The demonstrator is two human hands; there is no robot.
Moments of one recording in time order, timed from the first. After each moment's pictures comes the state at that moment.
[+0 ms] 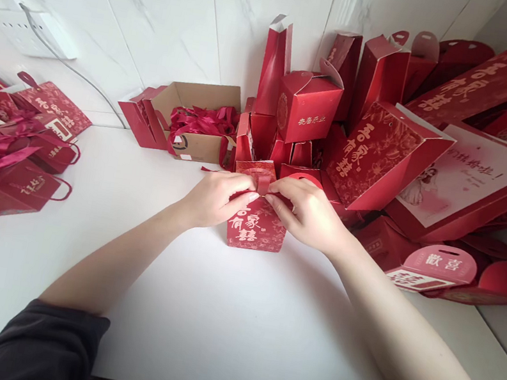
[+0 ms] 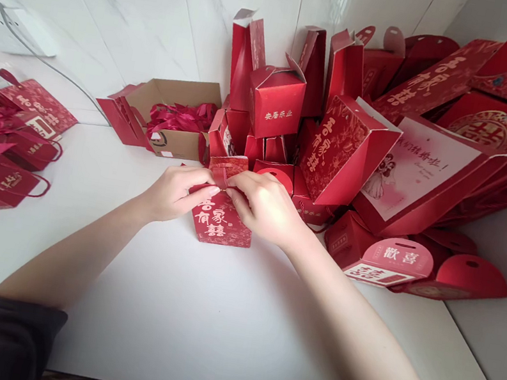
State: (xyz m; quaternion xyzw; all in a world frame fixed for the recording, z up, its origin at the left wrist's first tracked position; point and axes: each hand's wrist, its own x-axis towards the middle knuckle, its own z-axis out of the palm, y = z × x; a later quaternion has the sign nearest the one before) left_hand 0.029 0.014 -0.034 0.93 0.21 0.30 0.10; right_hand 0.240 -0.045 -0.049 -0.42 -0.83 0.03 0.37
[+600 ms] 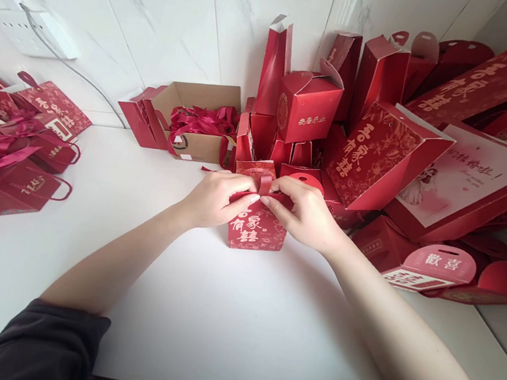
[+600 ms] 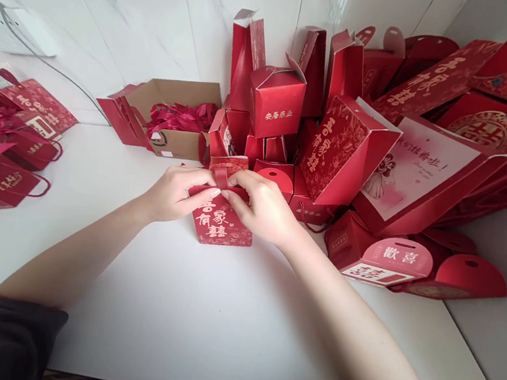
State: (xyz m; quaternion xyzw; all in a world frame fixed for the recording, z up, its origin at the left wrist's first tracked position) left_hand 0.030 0.013 -0.035 0.92 0.22 0.29 0.10; right_hand 0.235 -0.044 -0.051 -0.43 -0.79 0.13 0.43
